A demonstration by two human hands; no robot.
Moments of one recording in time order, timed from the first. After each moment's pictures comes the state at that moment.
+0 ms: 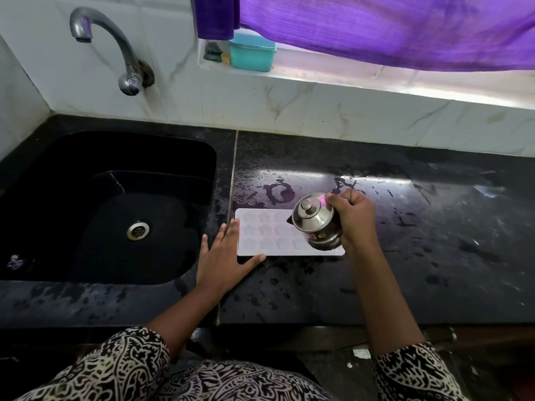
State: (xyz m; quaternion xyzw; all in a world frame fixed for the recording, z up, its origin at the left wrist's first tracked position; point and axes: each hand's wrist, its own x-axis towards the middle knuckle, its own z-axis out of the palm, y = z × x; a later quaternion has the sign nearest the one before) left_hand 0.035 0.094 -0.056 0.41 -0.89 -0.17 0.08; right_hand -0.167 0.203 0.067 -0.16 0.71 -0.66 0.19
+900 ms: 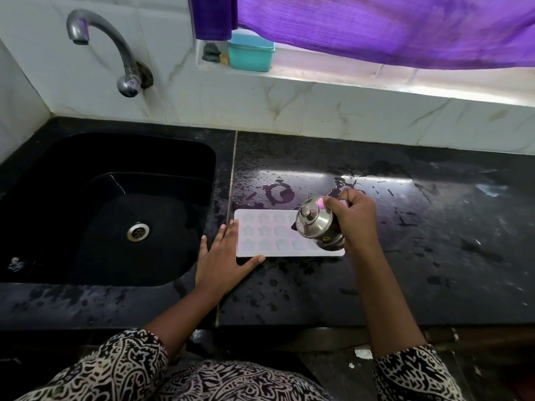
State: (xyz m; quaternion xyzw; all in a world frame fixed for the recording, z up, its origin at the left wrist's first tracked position) left_hand 0.034 0.095 -0.055 0.41 -0.89 -0.18 0.08; right_hand -0.170 0.209 0.067 -0.25 0.76 -0.59 0.12
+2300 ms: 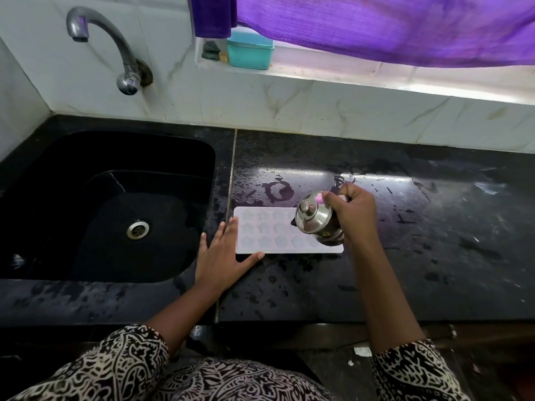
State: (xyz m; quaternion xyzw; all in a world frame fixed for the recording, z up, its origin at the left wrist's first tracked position) left_hand 0.035 0.094 -0.057 0.40 -0.89 -0.18 0.09; right_hand -0.169 0.209 0.071 -0.26 0.77 -0.57 0.11
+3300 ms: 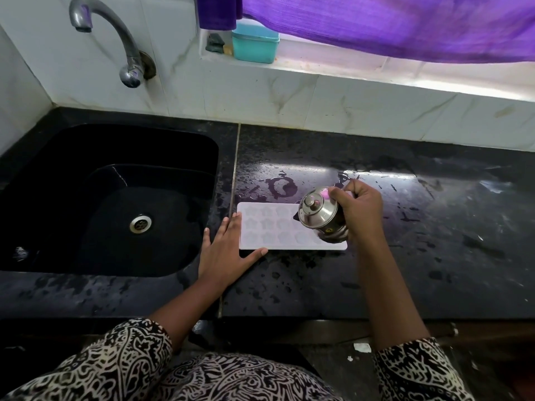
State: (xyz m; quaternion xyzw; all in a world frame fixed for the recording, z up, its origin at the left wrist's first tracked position) left_hand 0.035 0.094 -0.057 0.41 -0.89 -0.17 0.09; right_hand -0.172 0.207 0.068 -0.22 0.76 -0.59 0.13
